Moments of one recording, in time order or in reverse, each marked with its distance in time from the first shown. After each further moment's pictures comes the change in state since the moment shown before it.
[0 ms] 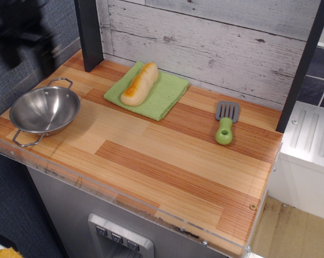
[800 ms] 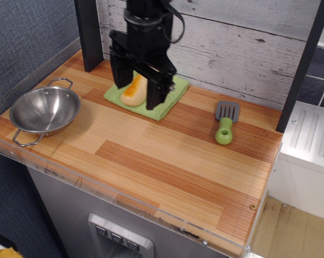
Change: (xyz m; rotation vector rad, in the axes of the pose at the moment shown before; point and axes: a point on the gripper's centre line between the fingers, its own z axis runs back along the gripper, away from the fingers) arm 0.016 -0.131 -0.019 0.009 0.045 -0.310
